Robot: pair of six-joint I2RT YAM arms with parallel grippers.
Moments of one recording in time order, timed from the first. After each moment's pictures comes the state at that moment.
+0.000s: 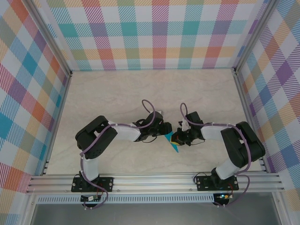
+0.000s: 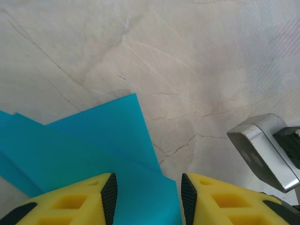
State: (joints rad) left arm -0.86 1.89 0.97 0.21 0.08 -0.89; right arm 0.42 1.58 0.57 -0.14 -0.69 0.71
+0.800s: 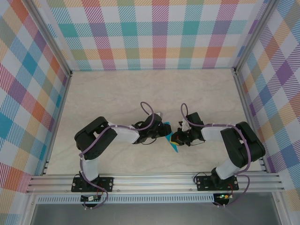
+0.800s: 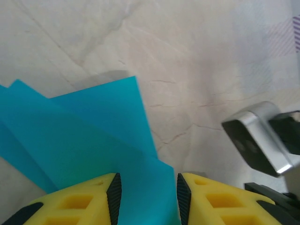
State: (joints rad) left arm -0.88 1.89 0.91 0.29 0.08 -0.94; right arm 0.42 1.58 0.55 -0.09 -0.71 0.73
